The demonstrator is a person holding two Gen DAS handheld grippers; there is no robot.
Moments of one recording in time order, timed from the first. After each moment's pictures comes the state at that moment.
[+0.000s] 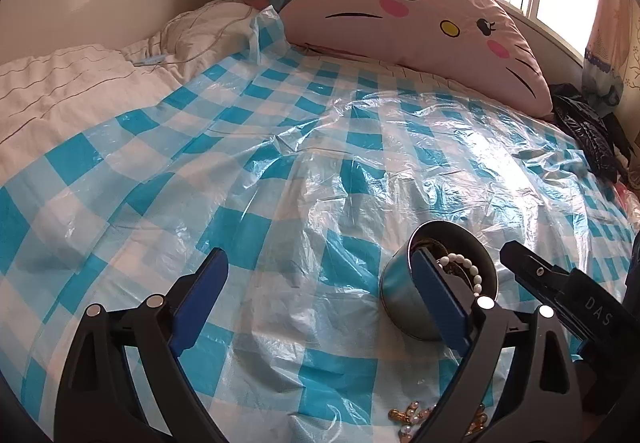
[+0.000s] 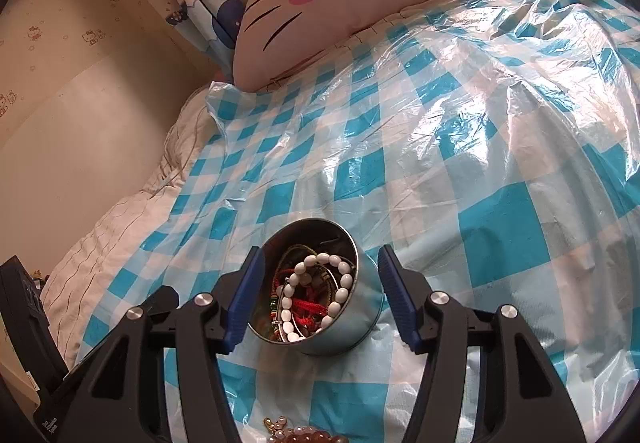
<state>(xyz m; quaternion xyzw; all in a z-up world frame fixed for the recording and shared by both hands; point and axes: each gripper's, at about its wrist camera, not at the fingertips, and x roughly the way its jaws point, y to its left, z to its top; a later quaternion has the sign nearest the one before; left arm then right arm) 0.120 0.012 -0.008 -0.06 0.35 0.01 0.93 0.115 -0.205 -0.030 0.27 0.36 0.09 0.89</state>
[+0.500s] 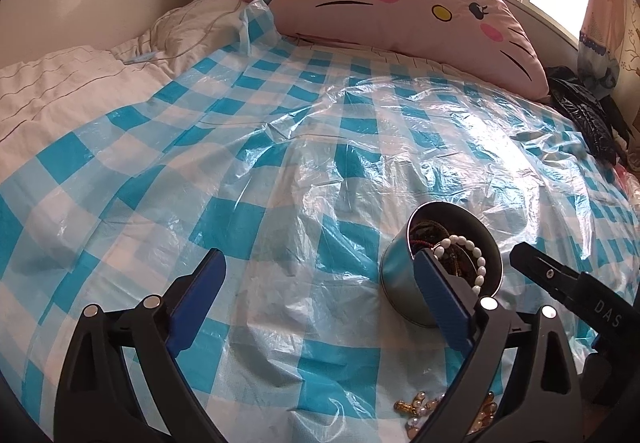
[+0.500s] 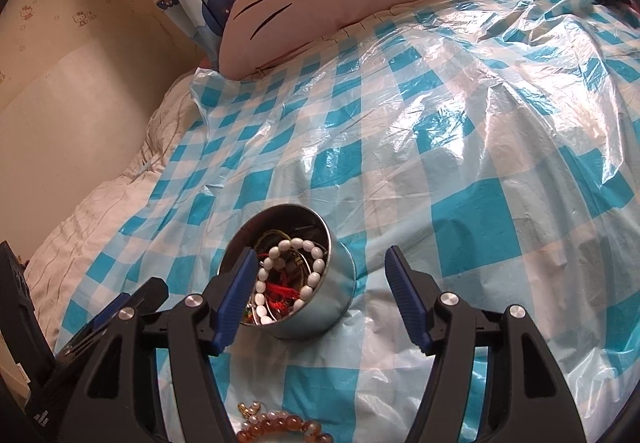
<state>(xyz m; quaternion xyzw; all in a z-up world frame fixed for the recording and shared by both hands) 0.122 0.008 -0.019 -0.04 0.37 -0.01 0.93 0.106 -0.207 -0.030 0.22 0.39 0.06 0.89</state>
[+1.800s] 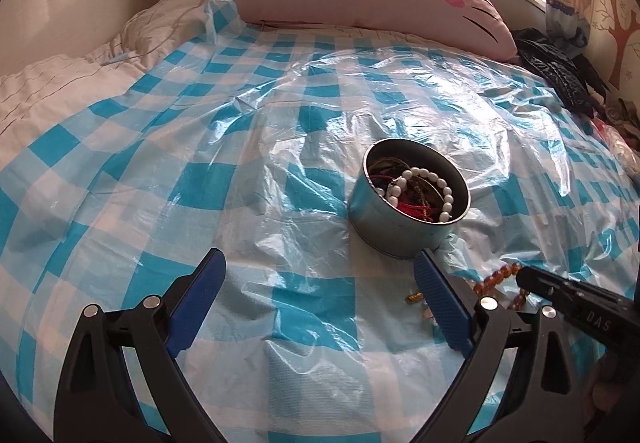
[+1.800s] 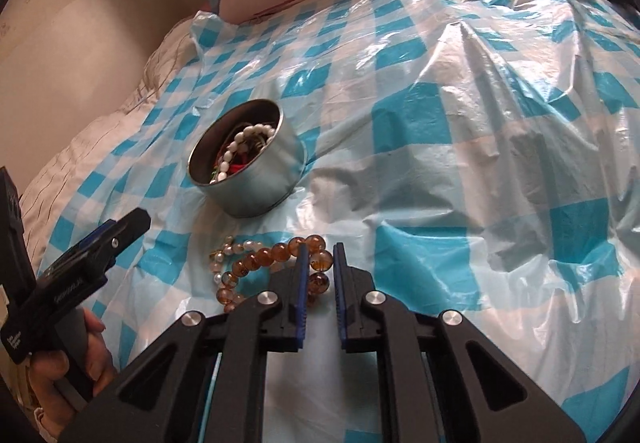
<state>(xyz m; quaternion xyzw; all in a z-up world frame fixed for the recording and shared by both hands) 0.081 -0.015 -0.029 0.01 0.39 -0.07 0.92 0.041 -0.232 -0.051 0.19 0.45 0.07 0.87</state>
